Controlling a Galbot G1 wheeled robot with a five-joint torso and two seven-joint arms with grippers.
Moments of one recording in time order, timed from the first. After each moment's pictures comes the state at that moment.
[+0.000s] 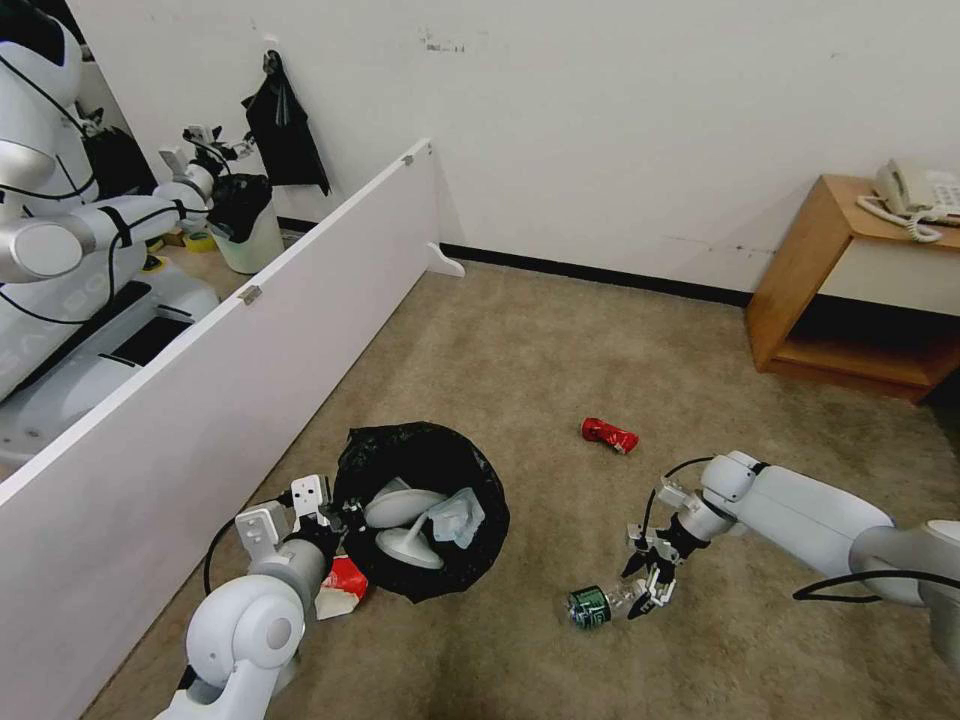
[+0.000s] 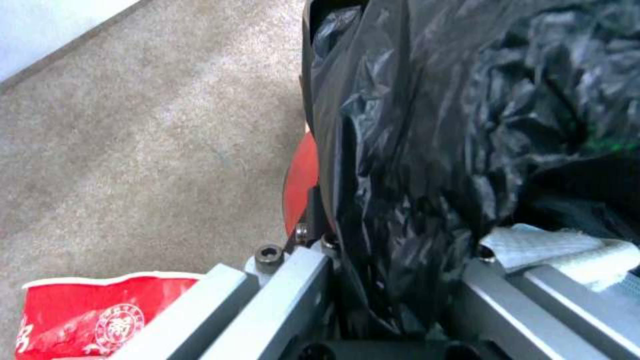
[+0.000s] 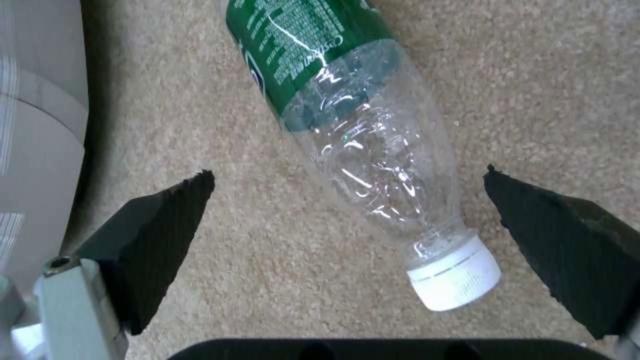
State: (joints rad) left arm 1.39 -1.31 -0.49 -2.12 -0.76 0.64 -0.35; right arm -0.19 0.94 -1.00 0.66 0.52 -0.13 -1.27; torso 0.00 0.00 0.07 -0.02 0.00
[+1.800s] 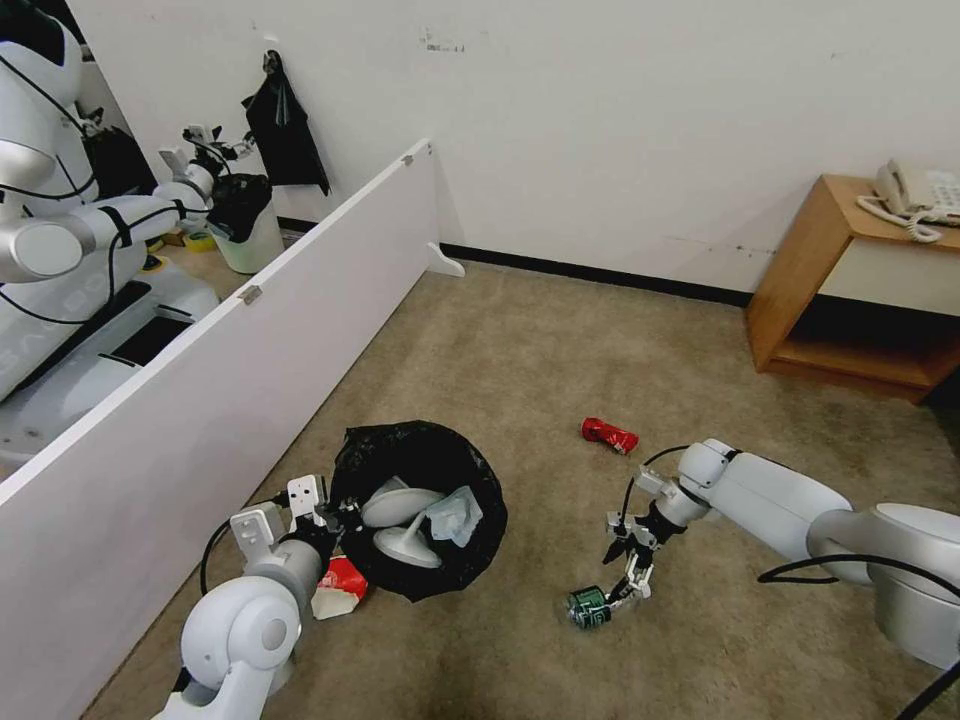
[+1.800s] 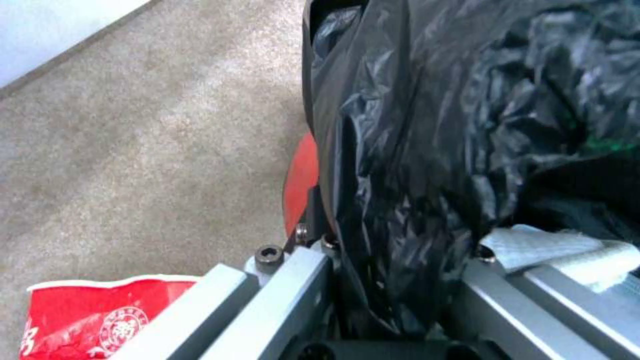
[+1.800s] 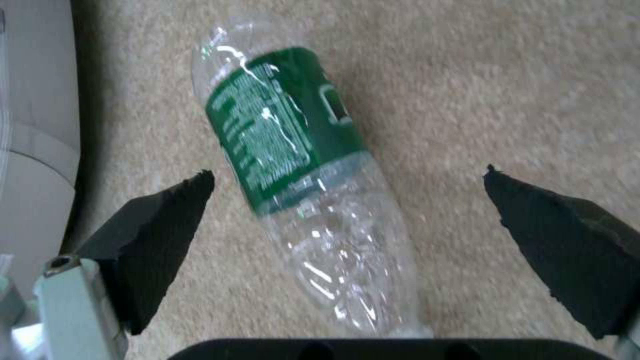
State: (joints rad) left arm 1.39 -1.31 -0.50 -2.11 -0.77 0.64 -0.34; right arm -0.16 1.06 -1.01 0.54 0.52 -0.11 -1.30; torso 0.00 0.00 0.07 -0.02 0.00
